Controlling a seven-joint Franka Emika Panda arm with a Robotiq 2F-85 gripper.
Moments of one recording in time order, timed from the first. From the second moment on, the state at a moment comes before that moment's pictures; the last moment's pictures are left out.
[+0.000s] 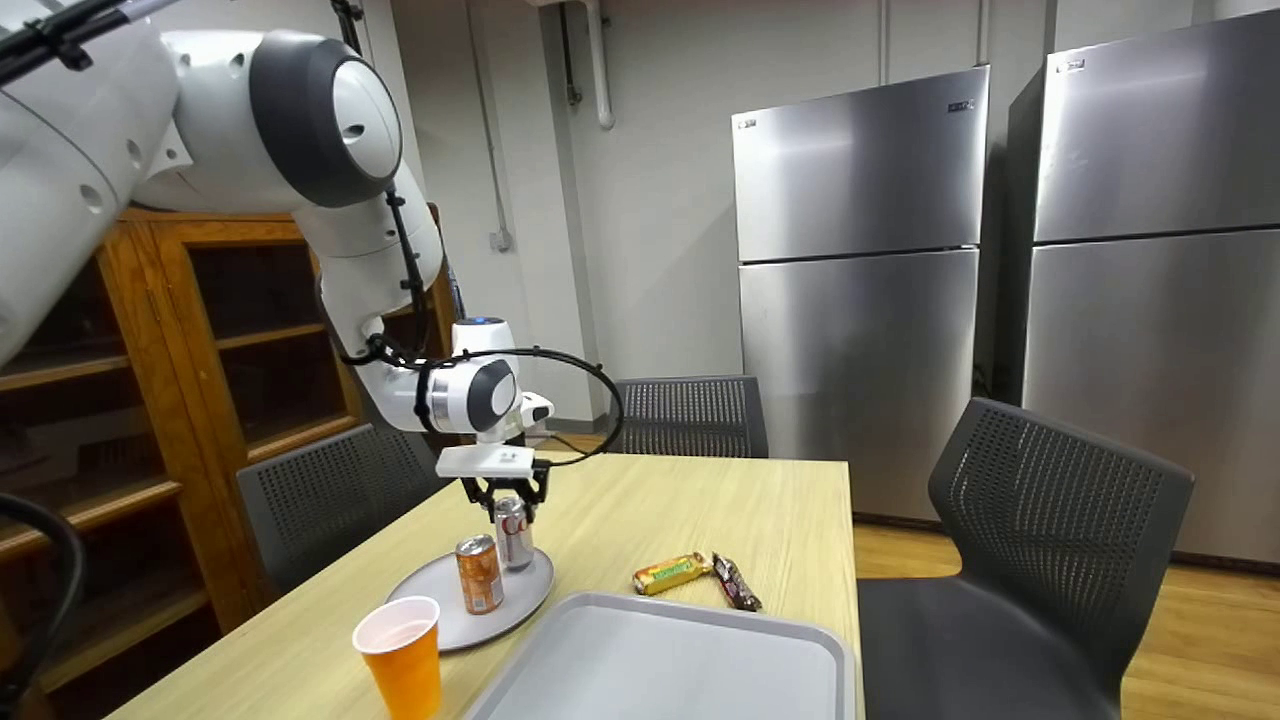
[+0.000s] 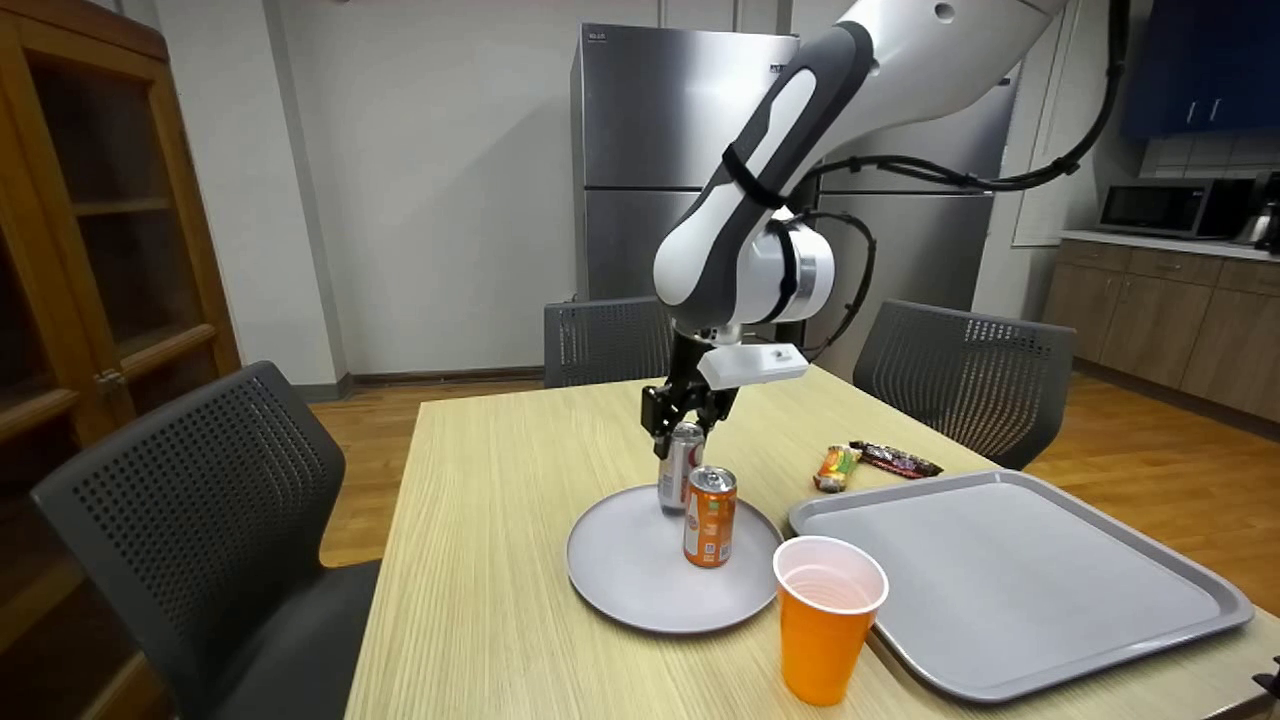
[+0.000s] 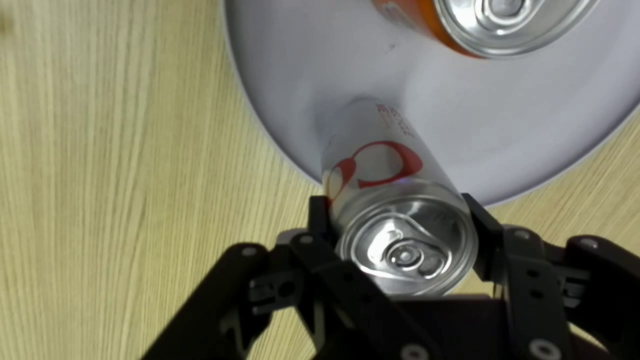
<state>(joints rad) 0.10 0.76 0.11 -1.80 0.00 2.73 -0.14</state>
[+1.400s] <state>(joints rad) 0.01 0.64 0.08 -1.93 0.01 2.78 -0.12</state>
